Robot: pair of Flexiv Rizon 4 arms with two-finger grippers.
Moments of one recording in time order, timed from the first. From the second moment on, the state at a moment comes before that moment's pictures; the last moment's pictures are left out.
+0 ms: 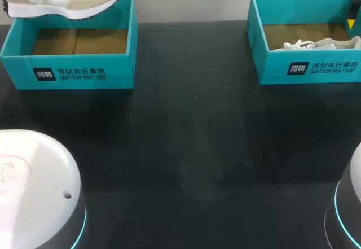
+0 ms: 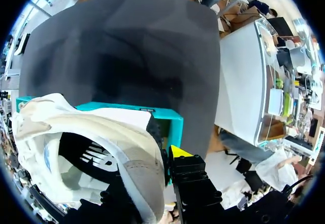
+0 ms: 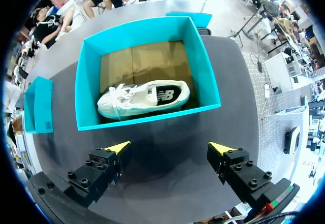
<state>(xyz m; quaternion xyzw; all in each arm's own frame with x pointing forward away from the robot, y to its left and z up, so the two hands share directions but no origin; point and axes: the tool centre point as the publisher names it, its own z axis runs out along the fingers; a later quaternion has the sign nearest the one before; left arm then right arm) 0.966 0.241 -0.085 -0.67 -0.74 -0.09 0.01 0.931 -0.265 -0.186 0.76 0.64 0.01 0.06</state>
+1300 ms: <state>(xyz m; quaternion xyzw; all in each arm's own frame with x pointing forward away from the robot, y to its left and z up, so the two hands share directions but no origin) 0.784 0.065 -0.165 -0.73 -0.68 -0.05 -0.01 0.931 -0.265 -0.186 0.76 0.64 0.01 0.06</state>
